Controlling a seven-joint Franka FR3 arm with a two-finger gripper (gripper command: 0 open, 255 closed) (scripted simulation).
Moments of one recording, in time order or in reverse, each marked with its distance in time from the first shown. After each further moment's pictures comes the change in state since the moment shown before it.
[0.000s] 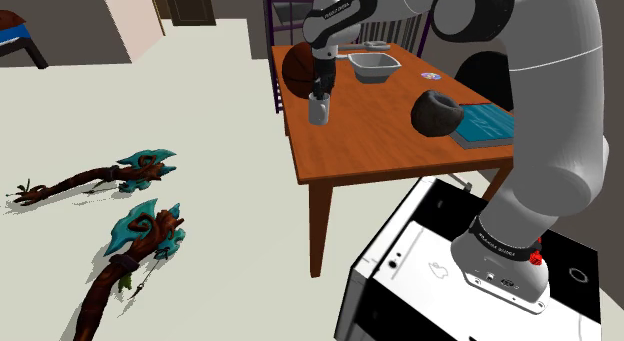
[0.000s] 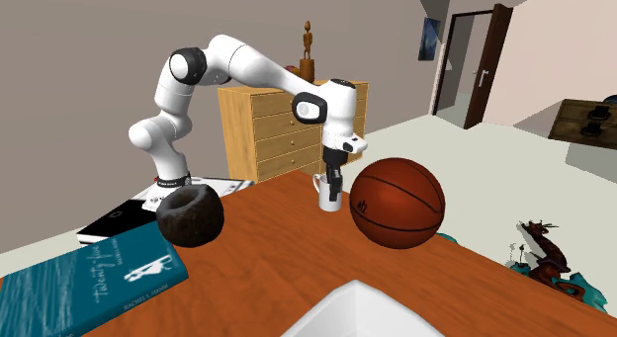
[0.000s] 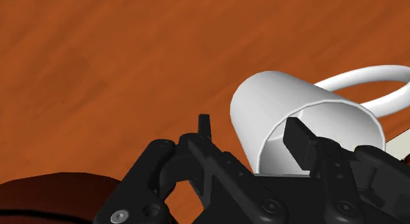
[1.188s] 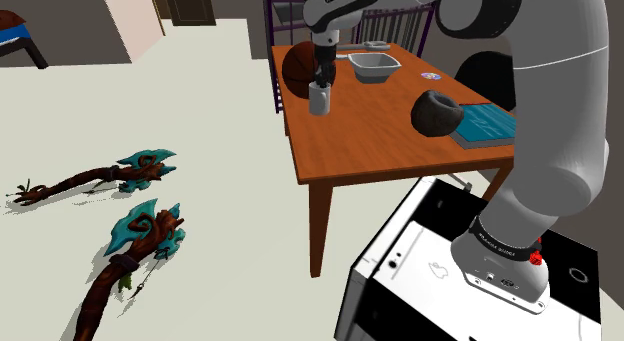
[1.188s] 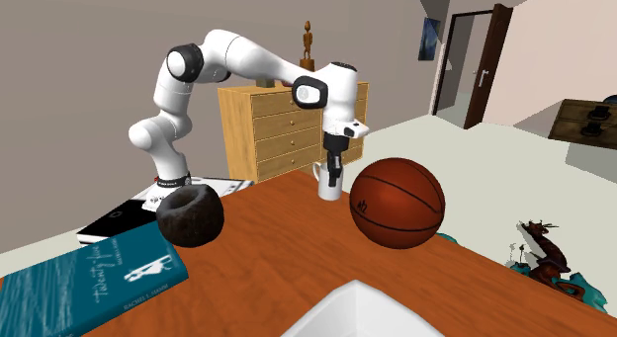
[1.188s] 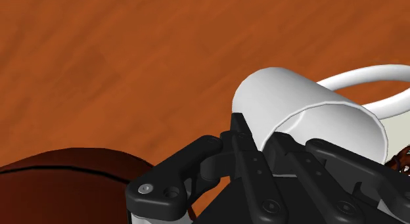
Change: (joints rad) arm 0.000 -0.031 -0.003 0.060 -0.006 -0.090 0.004
